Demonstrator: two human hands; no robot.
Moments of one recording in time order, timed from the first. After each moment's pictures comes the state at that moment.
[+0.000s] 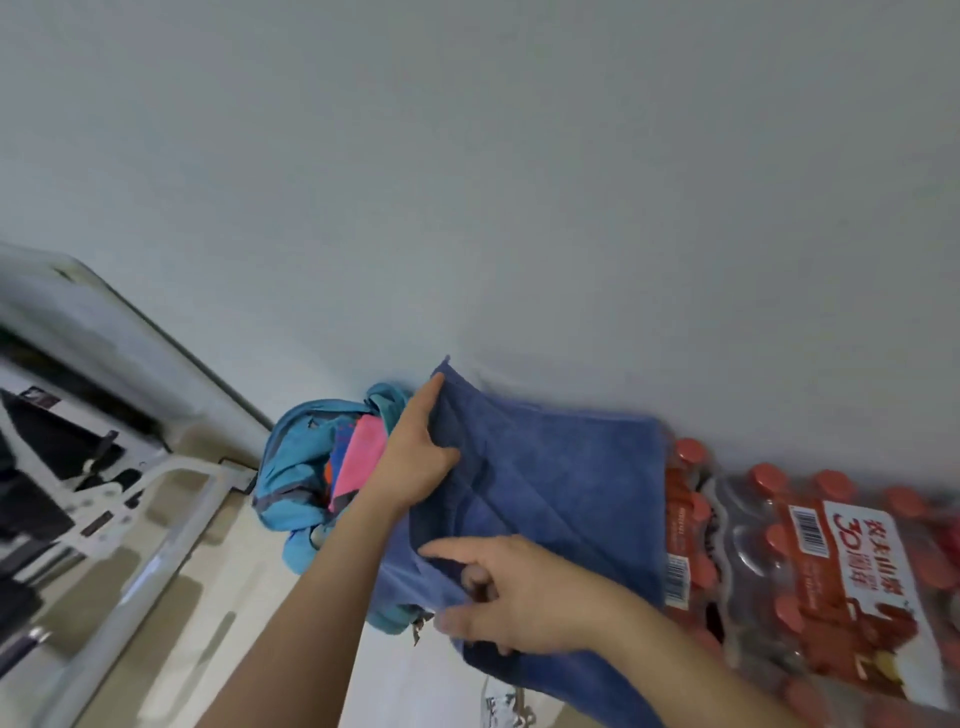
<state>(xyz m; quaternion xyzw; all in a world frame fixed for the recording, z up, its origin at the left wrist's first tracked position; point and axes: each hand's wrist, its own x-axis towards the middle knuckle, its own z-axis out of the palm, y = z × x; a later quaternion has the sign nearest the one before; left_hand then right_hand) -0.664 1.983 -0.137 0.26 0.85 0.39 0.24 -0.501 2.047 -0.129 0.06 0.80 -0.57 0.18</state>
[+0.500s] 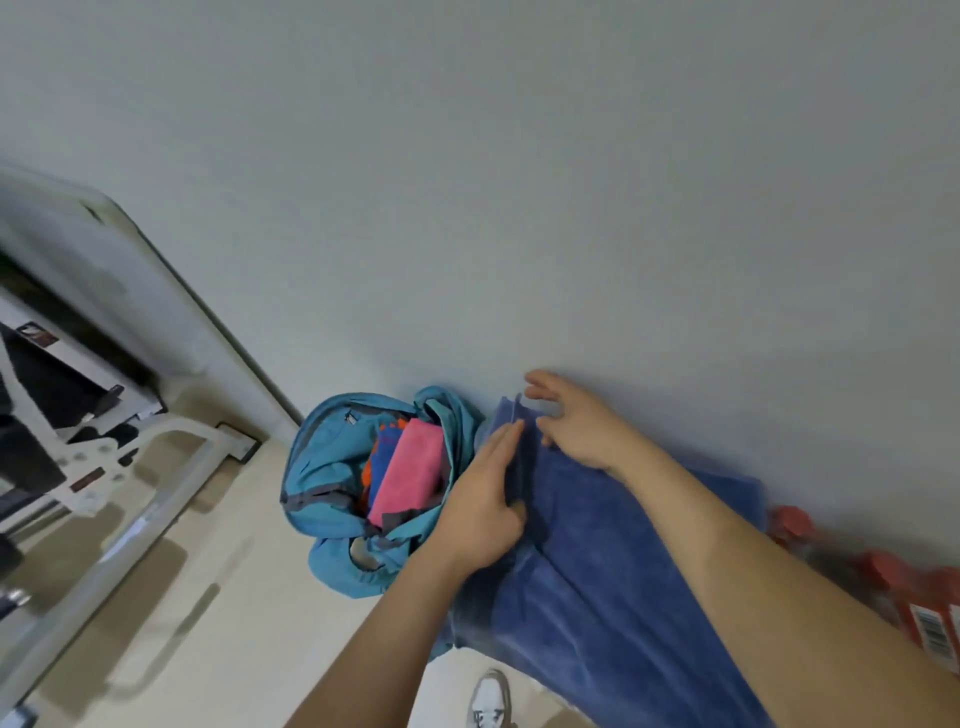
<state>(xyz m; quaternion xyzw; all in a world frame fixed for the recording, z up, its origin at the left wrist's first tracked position) -0.695 1.957 -0.190 0.33 0.82 0.40 0.25 -0.672 2.122 -0.176 0.24 0.80 -0.55 0.03</state>
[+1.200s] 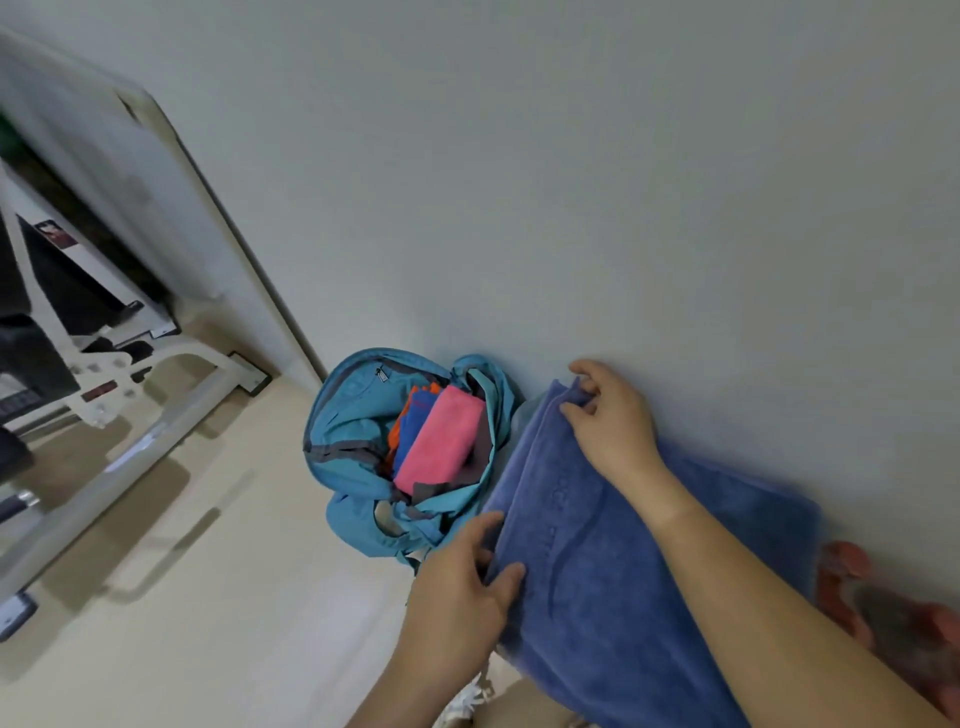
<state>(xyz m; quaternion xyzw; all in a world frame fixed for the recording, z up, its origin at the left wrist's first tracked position) -0.652 1.877 -0.185 0.13 0.85 0.43 0.28 -0.697 2.096 -0.204 0.27 0.88 -0.38 -0.12</state>
